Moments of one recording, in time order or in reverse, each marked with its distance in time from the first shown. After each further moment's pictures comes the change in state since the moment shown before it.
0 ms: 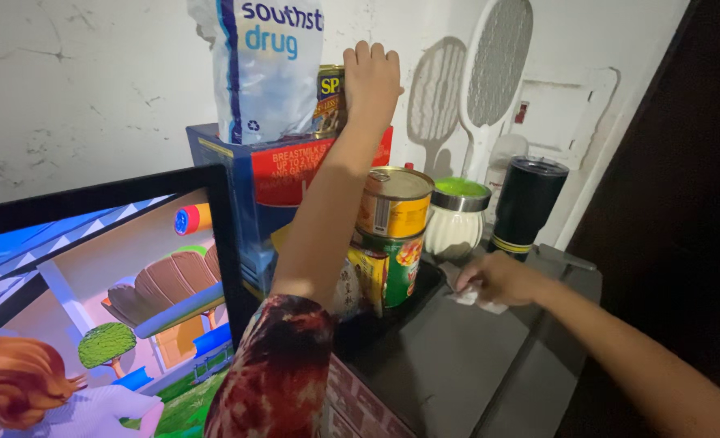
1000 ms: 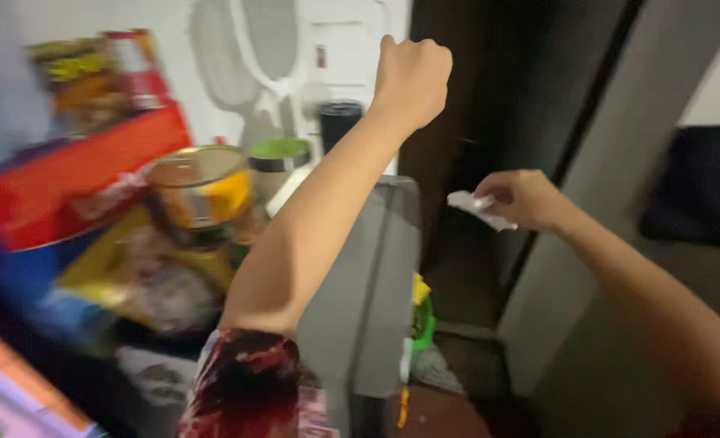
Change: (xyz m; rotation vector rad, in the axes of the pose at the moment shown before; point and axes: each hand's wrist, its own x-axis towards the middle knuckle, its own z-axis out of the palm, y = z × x) left_hand -0.015 0.291 -0.170 -0.700 -0.010 0.463; right_hand -0.269 -0.015 -0.053 -0.046 0.586 0.727
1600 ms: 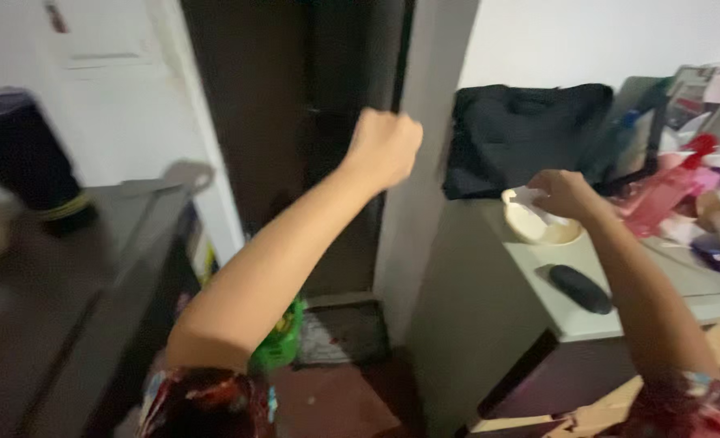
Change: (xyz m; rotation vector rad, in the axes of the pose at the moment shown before) left_hand 0.079 0.344 0.116 -0.355 -0.257 0.258; right_hand -0.166 0.532 -0.141 -0.374 0.093 0.304
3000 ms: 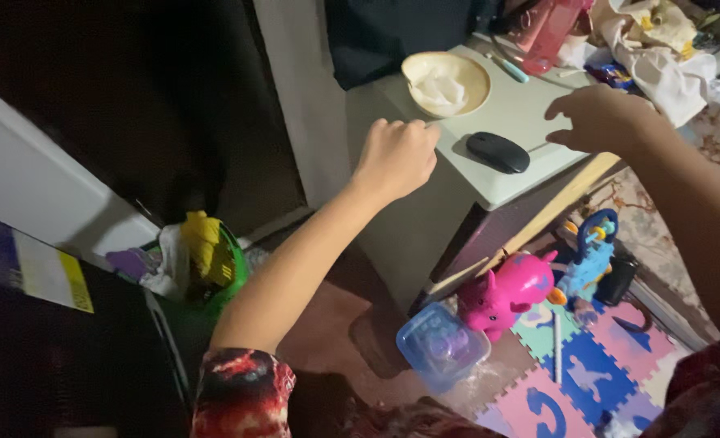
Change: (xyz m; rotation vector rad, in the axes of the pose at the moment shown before) left_hand -0.029 0.177 0.088 -0.641 0.114 0.285; right_hand -0.202 0.028 -0.084 -0.483 -0.426 0.241
